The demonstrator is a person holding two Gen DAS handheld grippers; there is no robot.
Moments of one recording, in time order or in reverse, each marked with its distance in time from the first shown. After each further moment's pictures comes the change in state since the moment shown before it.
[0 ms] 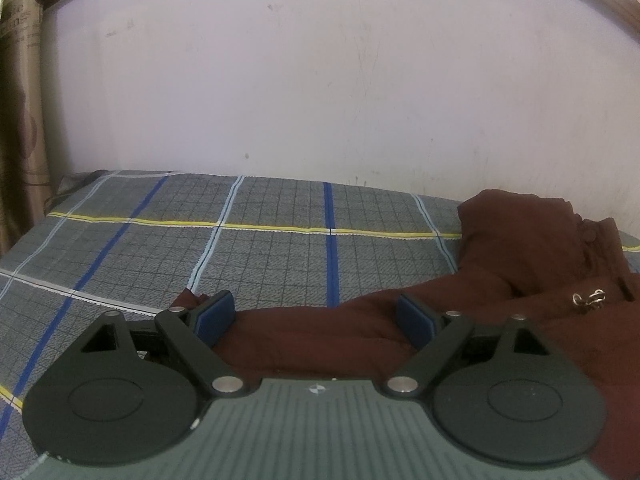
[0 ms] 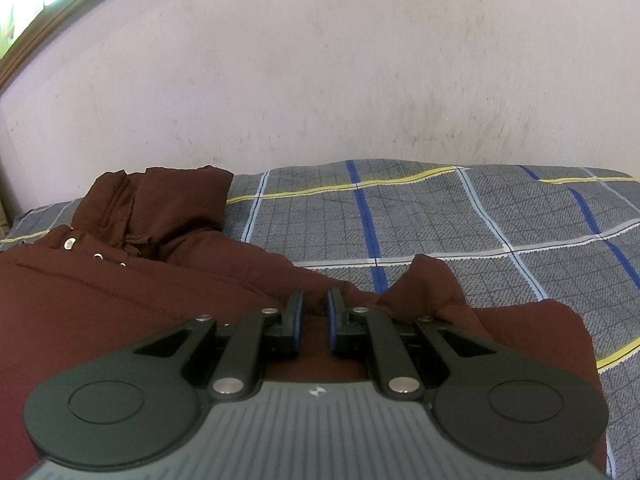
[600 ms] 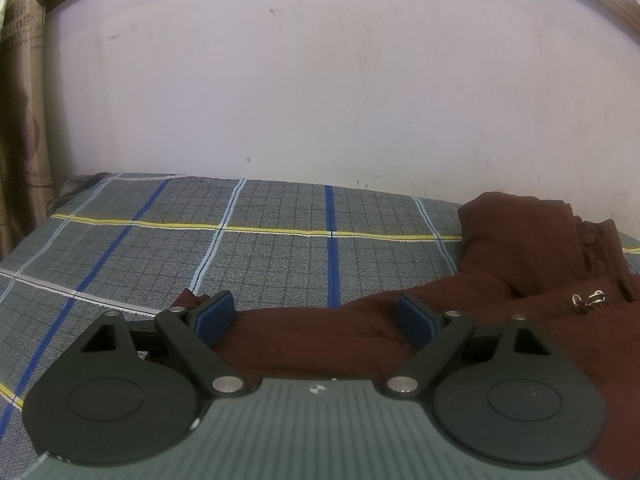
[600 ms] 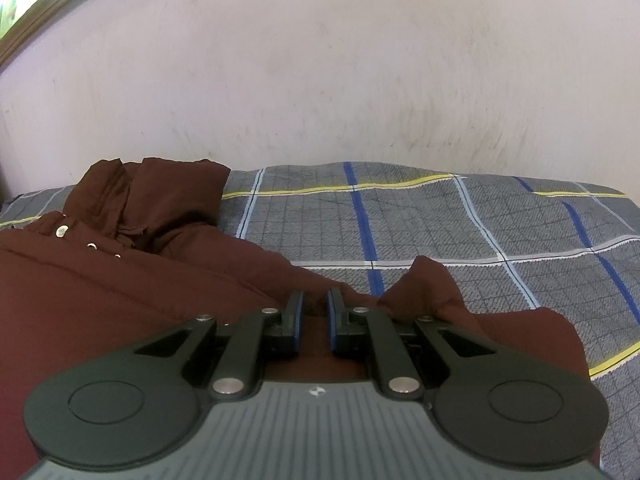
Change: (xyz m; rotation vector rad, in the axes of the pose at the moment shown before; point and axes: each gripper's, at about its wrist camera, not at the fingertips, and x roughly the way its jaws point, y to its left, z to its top) left arm -0.002 0.000 -0.001 0.001 -0.009 0.002; right arm 0.000 0.008 -0.001 -0.048 -0.003 -0.046
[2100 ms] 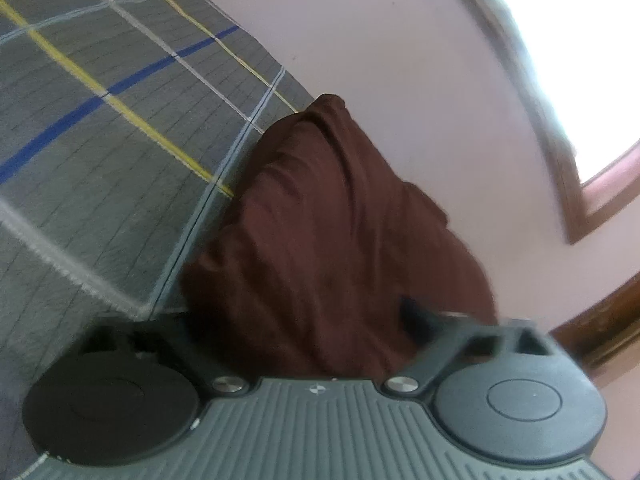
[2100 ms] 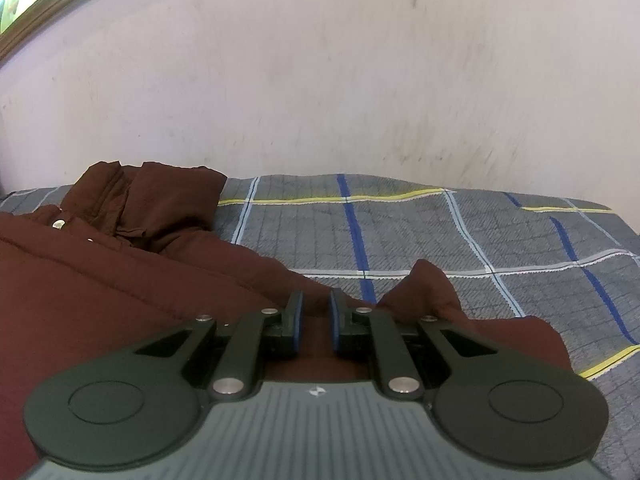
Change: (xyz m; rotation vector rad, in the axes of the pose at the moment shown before) left arm -0.092 0.133 -0.085 -0.596 0.218 -0.447; right arm -0.007 0.003 0.000 -0.034 -0.034 -0.041
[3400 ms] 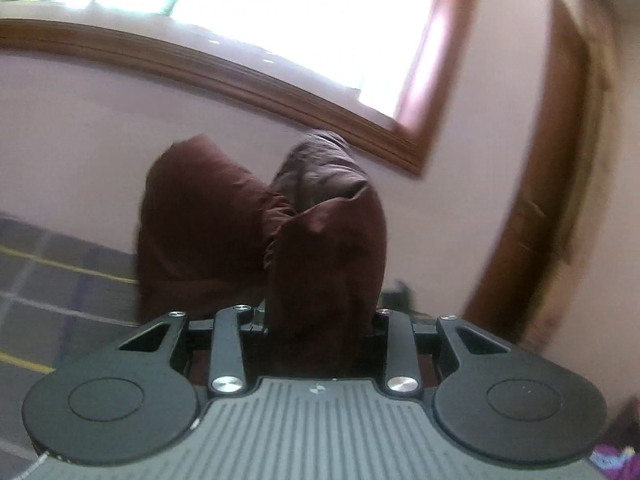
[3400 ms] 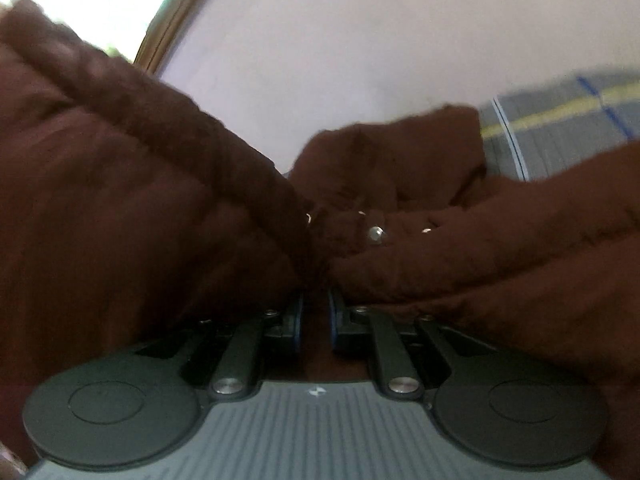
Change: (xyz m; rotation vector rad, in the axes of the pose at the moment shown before) left arm -0.012 -0.248 -0.099 0.618 -0.255 -0.258; right arm 0.021 0.057 0.014 0.306 0.226 0.728
